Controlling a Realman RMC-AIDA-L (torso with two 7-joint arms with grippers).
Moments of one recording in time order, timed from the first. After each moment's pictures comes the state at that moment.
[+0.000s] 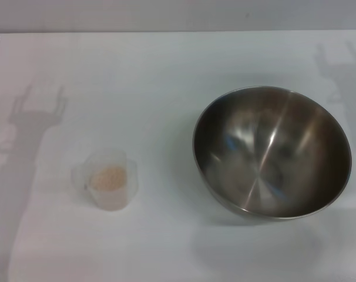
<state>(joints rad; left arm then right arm) -0.34 -2.08 -0.93 -0.27 2.34 1.50 -0.13 0.52 2.08 -1.91 -0.25 0.63 -1.34 0.13</state>
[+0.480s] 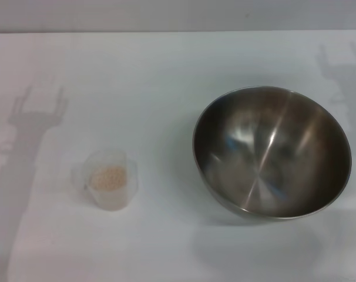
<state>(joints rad) -0.33 -2.08 -0.93 -0.27 2.34 1.51 -0.13 0.52 2.08 -1.91 -0.24 0.63 -1.38 0.02</state>
